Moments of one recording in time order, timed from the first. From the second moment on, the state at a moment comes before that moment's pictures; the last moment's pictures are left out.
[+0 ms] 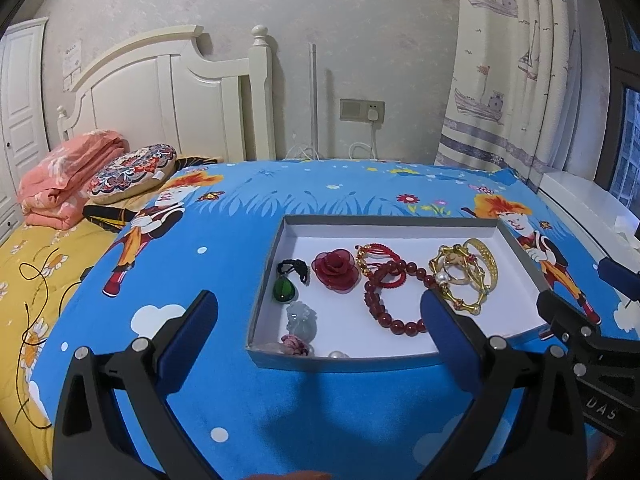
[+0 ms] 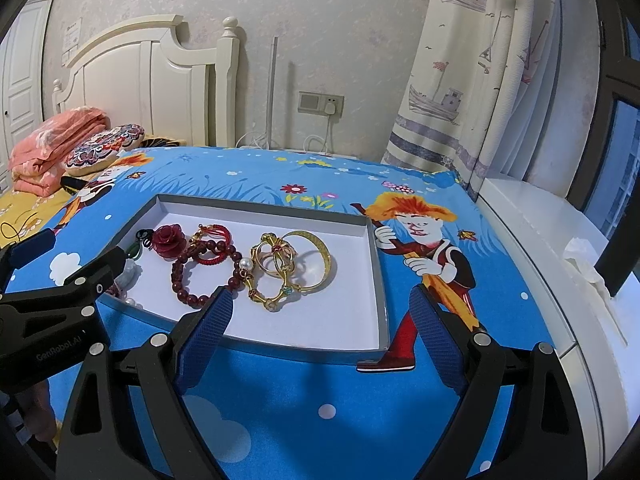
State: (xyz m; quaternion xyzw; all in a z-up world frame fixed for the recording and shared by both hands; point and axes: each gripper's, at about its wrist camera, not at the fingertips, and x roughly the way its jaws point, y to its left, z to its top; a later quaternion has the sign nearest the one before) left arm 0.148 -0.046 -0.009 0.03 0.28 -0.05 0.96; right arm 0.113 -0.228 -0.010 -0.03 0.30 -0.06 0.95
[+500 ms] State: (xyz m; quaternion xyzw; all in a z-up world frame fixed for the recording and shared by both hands) left arm 0.138 -0.046 -0.003 0.03 0.27 -0.04 0.96; right arm 0.109 -0.228 -0.008 -0.03 0.30 -0.07 0.95
